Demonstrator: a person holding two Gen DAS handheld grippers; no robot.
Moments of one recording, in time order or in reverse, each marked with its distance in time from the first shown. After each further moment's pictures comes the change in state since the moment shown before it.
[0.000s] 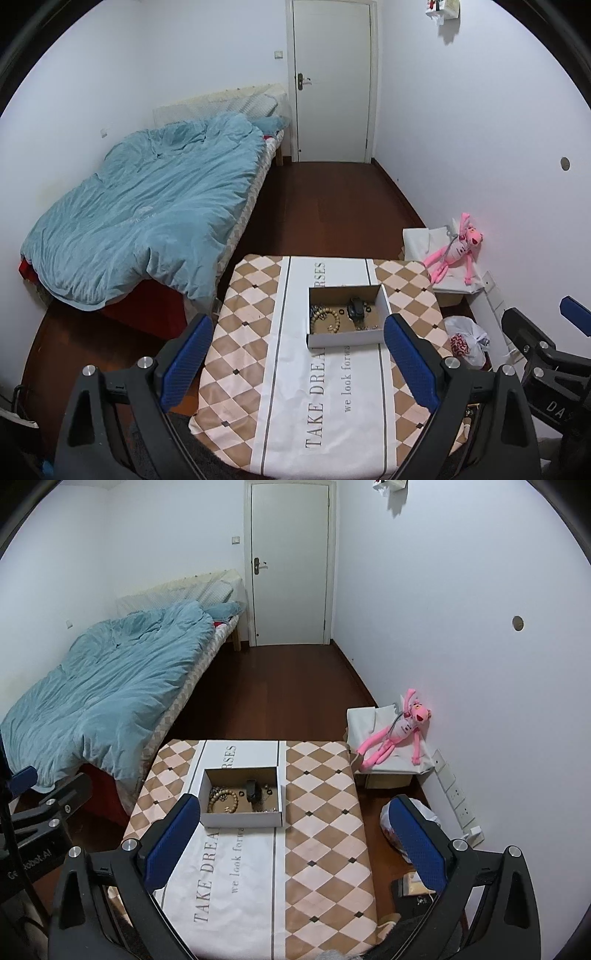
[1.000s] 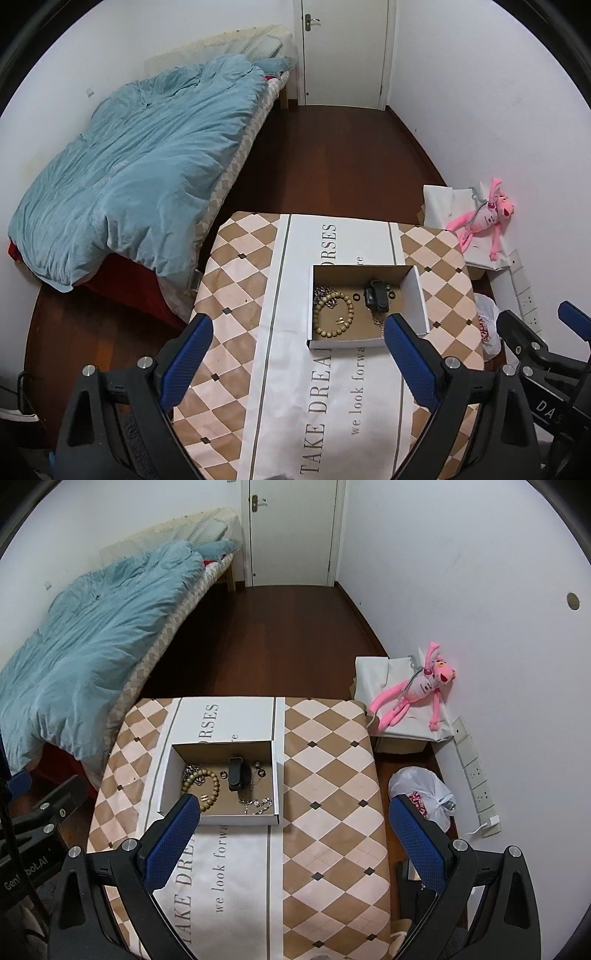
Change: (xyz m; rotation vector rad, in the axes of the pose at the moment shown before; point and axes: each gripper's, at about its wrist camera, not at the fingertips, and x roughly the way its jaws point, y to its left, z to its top) left arm 0.148 -0.007 0.025 -0.016 0.231 0.031; right arm 0.186 0.014 0.025 -0.025 0.252 -0.018
